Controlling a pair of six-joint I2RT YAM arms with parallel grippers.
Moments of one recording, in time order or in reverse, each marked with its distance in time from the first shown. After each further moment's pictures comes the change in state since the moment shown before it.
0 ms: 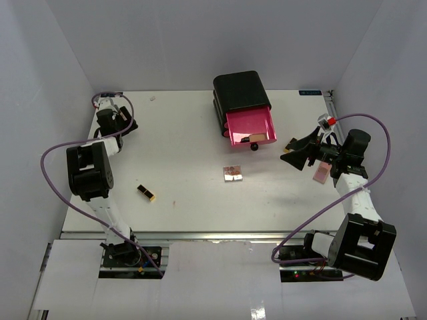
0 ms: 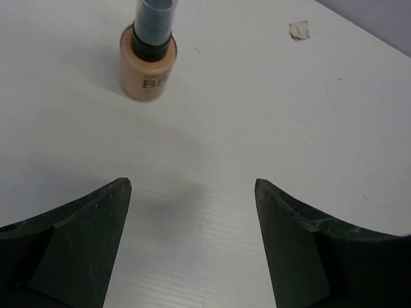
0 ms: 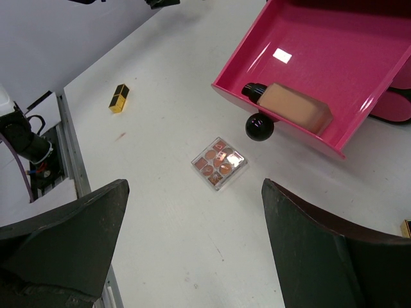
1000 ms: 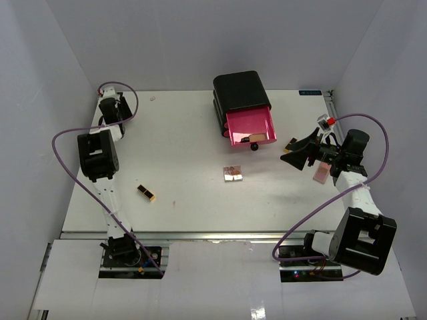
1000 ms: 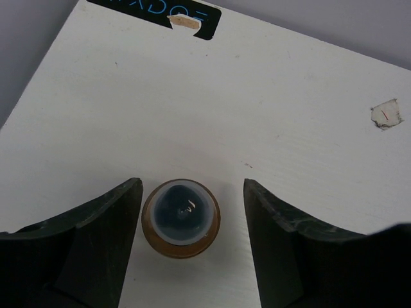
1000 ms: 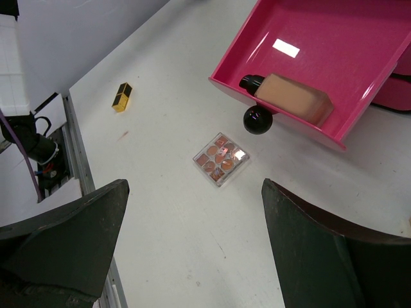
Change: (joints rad) left arm 0.004 0.407 0.468 0.023 -0.140 0.204; right arm -0.006 0.042 0.000 -0.001 -0.012 0.000
